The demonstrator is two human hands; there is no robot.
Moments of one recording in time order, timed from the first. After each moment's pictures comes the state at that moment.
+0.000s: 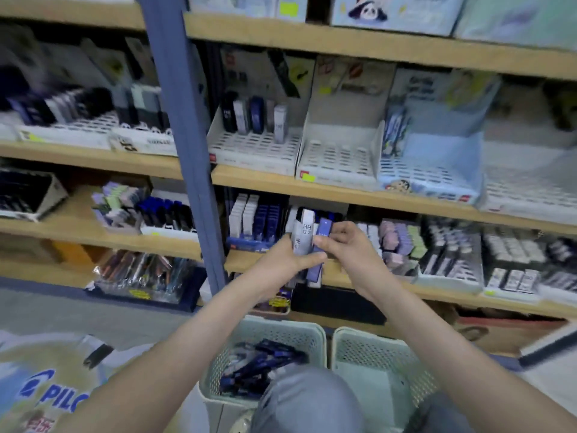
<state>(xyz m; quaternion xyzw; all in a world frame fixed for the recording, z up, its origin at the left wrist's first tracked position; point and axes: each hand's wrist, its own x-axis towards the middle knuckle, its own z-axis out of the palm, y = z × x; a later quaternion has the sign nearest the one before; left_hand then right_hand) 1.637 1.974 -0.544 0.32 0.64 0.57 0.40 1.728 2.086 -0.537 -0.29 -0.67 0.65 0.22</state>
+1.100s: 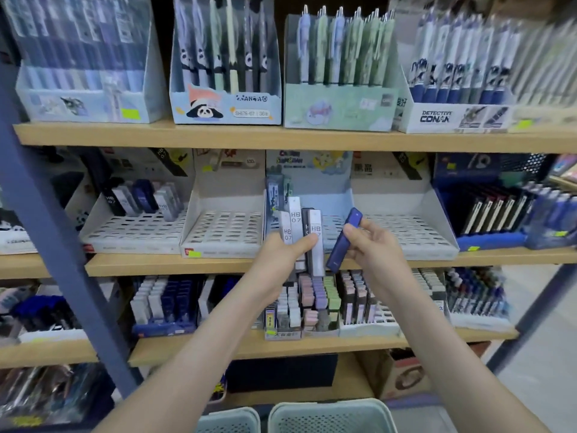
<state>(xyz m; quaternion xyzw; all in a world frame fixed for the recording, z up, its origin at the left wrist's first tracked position) 1.717 2.141 -0.444 0.34 0.58 0.66 0.34 1.846 2.233 -0.440 -0.24 -0.59 0.65 0.42</state>
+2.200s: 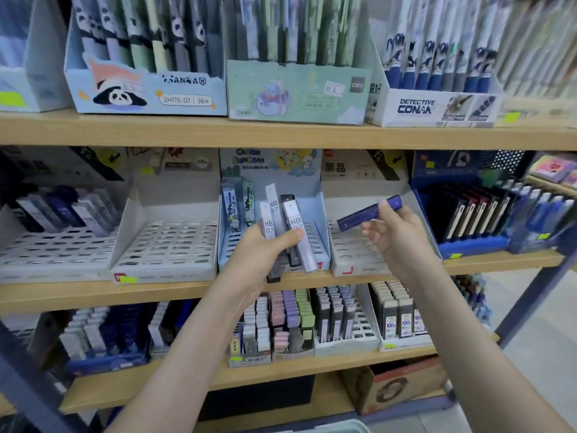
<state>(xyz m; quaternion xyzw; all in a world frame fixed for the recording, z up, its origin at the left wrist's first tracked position) 1.713 2.203 -0.442 0.33 0.54 0.68 0.37 1.878 2.335 -0.430 -0.25 -0.51 0.65 0.50</state>
